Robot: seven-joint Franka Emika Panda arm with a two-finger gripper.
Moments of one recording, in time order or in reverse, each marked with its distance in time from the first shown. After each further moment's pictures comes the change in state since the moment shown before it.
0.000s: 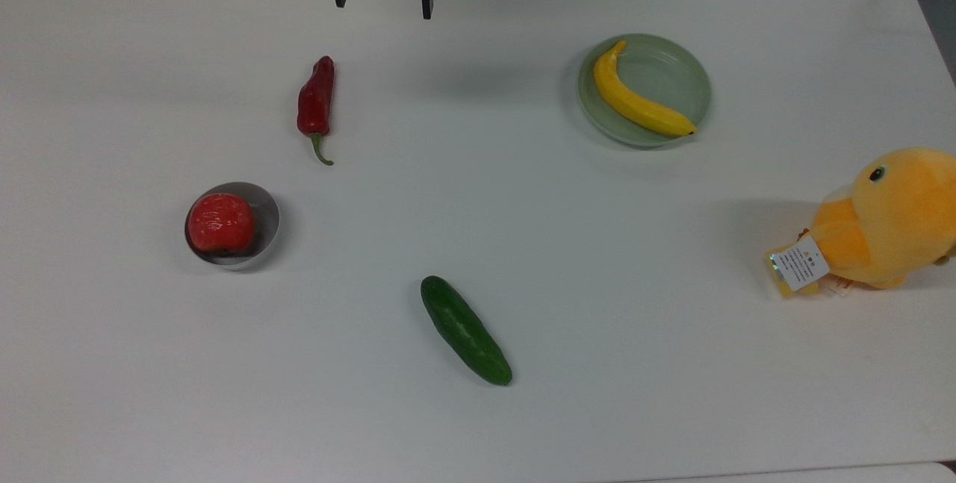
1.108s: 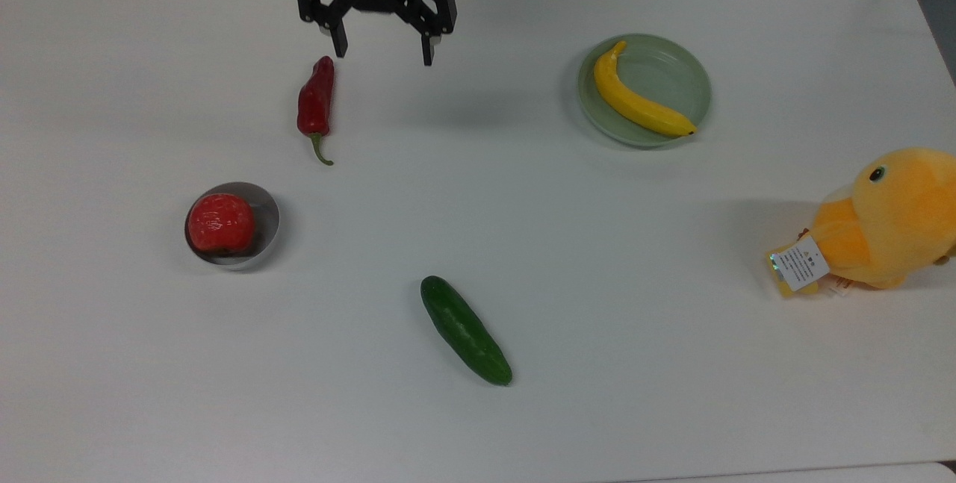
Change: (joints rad) arm -0.010 0.061 -0.001 -0.010 0.040 0.210 -0.039
